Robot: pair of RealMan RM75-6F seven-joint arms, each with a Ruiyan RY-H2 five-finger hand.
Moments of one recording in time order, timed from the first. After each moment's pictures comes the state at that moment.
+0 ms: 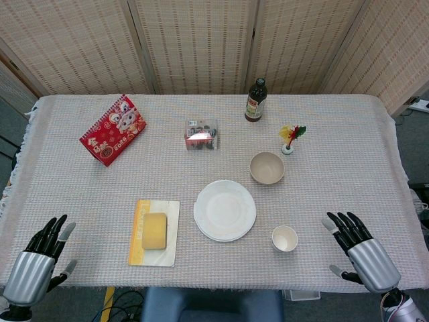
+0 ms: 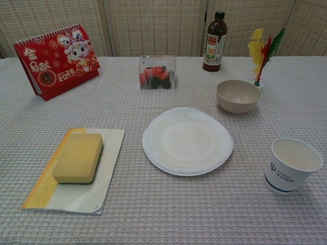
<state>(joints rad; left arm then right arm) 0.01 -1.19 0.04 -1.61 1.85 1.68 0.25 0.08 -1.10 -0.12 -1.58 -1.86 1.57 0.00</state>
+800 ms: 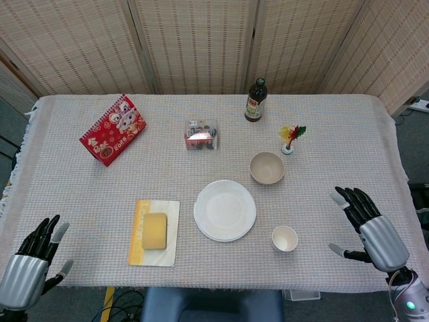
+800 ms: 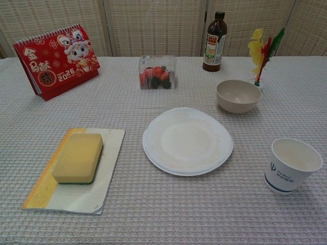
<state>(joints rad) 0.02 -1.19 0.04 -1.62 1.86 1.74 0.25 0.18 -1.02 -0.02 -1.66 -1.79 1.55 0.24</state>
